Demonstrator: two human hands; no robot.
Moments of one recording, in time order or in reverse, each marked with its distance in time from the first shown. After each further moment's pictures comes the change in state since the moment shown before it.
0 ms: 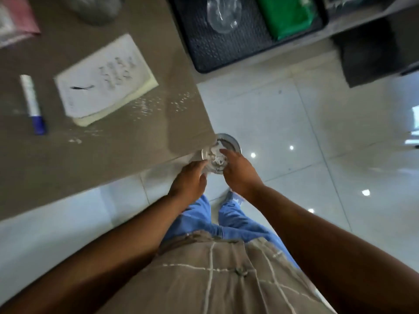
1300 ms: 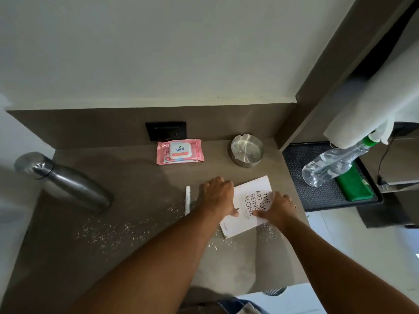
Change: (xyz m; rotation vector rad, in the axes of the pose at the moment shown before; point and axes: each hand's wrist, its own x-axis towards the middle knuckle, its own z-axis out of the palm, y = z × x) left_hand 0.057 -0.095 -0.348 0.331 0.264 0.074; right_hand 0.125 -0.295 0.006 -0.383 0.282 0.175
